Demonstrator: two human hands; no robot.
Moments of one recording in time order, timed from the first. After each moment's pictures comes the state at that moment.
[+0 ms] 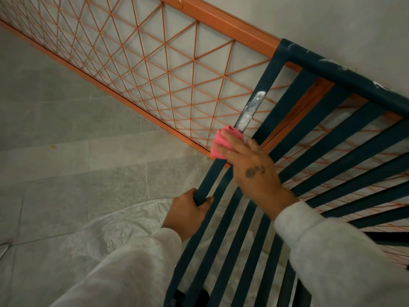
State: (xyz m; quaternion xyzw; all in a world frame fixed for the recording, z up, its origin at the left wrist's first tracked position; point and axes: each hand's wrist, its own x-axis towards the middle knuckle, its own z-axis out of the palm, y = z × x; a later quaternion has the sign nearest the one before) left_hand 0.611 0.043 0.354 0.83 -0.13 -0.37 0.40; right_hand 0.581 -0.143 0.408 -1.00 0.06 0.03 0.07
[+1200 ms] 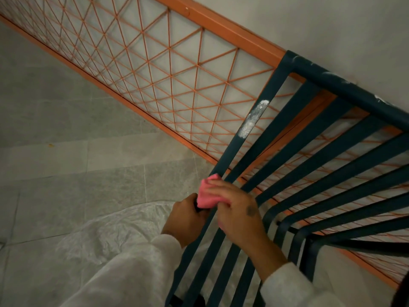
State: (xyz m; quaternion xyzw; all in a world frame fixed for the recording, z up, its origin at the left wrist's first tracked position) left_hand 0.613 0.043 0.349 0.85 -0.18 -0.34 0.36; right_hand 0.540 -0.067 0.408 -0.85 0.26 -0.01 0.45
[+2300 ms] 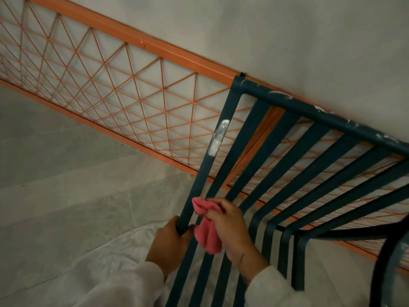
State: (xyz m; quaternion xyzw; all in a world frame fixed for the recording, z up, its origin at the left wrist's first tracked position) left_hand 0.614 0.044 0.360 0.82 -0.15 -0.40 0.37; right_hand 0.547 -0.075 0.418 -0.55 0.53 -0.02 0.64
